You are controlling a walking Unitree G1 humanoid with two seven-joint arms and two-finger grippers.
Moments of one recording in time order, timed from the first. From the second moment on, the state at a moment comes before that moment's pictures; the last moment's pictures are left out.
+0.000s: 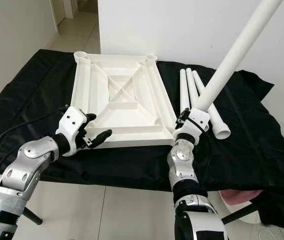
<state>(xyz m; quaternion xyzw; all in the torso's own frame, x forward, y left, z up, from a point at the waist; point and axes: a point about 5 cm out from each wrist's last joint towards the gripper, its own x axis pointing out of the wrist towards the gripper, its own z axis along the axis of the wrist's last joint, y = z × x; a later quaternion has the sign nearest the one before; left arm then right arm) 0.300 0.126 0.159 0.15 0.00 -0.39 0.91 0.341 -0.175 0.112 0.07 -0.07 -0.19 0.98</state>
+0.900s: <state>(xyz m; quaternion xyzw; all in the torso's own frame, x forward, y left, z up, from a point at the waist) 0.302 0.123 0.162 0.15 0.00 -0.40 0.91 0.350 -0.193 0.126 -0.06 -0.09 -0.01 0.99</state>
